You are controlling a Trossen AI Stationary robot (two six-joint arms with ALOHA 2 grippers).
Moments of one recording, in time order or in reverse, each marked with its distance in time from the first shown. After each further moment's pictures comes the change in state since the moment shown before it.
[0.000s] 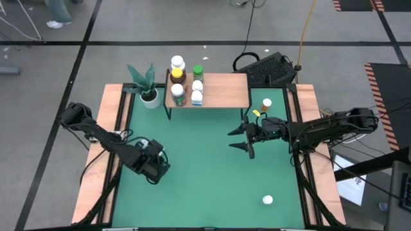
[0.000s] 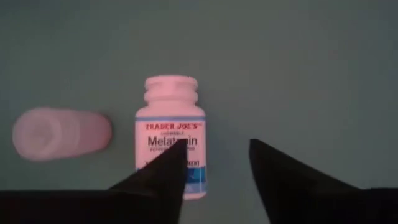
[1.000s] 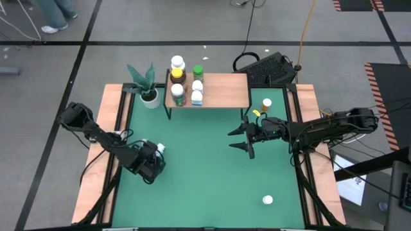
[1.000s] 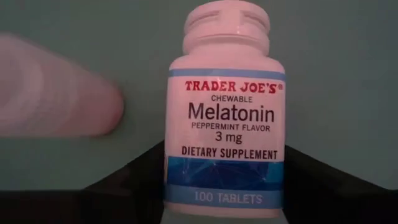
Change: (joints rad) left arm -0.044 -0.001 -0.254 0.220 -0.009 -0.164; right arm 0.000 0.000 0.000 -0.002 0.000 0.016
